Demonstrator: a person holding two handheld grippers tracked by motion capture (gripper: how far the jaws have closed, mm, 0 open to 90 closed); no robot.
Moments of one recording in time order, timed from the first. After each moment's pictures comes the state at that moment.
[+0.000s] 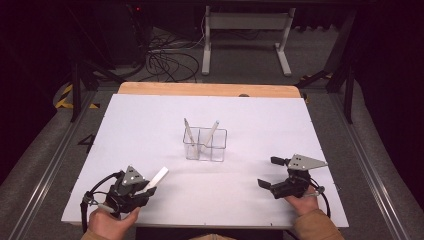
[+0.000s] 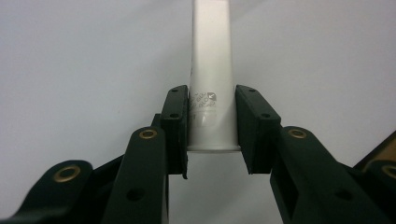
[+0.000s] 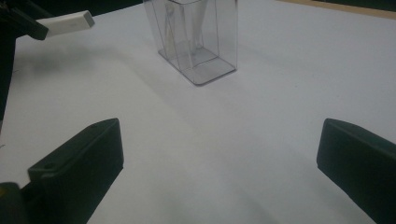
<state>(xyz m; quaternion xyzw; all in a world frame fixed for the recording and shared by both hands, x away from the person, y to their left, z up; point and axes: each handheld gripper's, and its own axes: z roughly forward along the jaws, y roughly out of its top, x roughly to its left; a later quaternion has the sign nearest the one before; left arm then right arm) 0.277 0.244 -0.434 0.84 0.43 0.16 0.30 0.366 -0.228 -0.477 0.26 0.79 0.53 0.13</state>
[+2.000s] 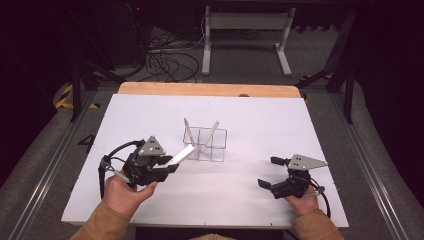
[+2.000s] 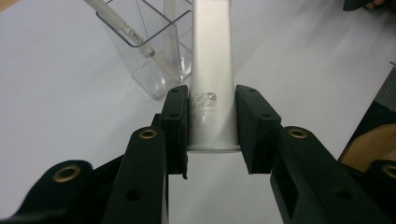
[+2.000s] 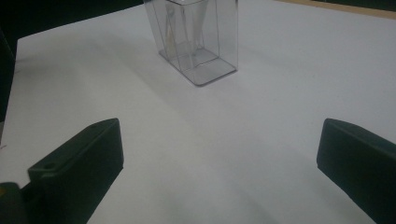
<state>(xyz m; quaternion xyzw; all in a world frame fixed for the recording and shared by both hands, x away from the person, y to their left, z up) 0.316 0.197 -0.358 0.87 0.33 0.15 0.35 0.366 -0.228 -0.477 0.26 0.79 0.54 0.12</state>
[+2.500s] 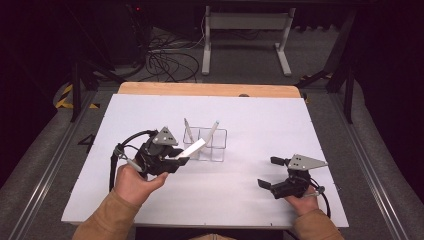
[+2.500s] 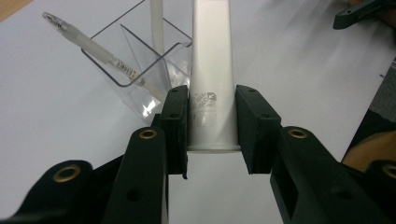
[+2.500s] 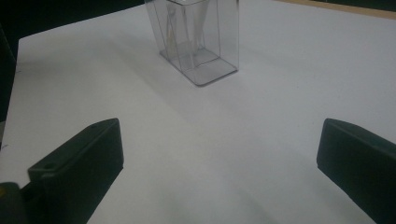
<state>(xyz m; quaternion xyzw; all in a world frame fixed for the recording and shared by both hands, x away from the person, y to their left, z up) 0.336 0.175 -0.346 0.88 0.31 0.13 0.34 0.366 -0.228 -0.477 0.26 0.79 0.54 0.12</state>
